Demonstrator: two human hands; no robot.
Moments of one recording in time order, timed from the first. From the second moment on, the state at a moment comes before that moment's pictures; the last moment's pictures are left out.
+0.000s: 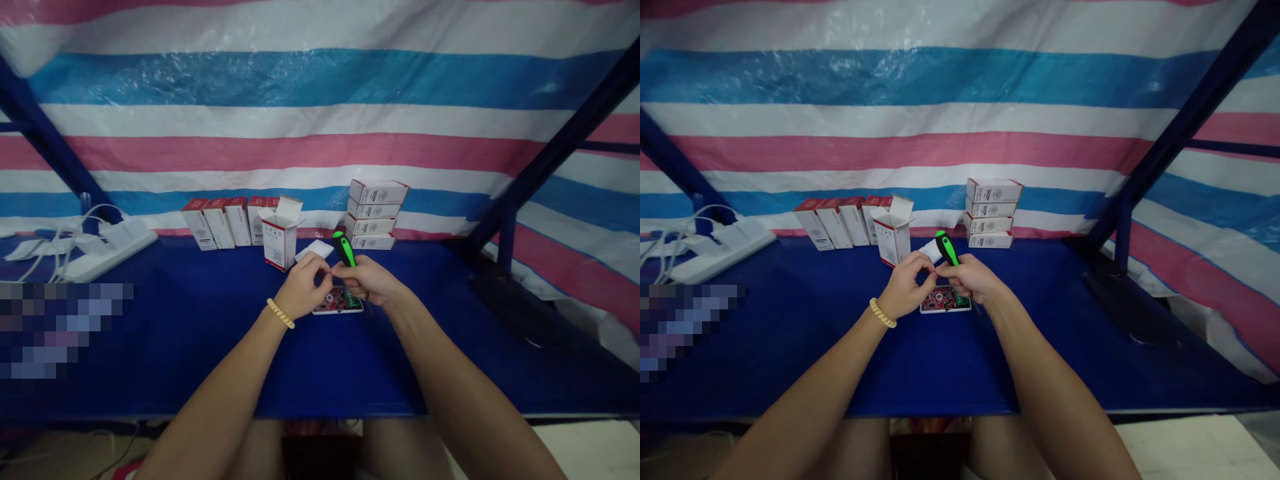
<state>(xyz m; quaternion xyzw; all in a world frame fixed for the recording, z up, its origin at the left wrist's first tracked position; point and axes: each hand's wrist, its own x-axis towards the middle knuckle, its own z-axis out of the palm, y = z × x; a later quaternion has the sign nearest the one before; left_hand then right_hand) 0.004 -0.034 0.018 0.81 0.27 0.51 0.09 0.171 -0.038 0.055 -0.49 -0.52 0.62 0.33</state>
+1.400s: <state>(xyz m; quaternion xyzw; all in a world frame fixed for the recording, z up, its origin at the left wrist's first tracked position) -0.018 -0.025 0.013 0.89 0.40 0.15 0.18 0.225 0.013 0.020 -0.76 -0.56 0.14 0.30</state>
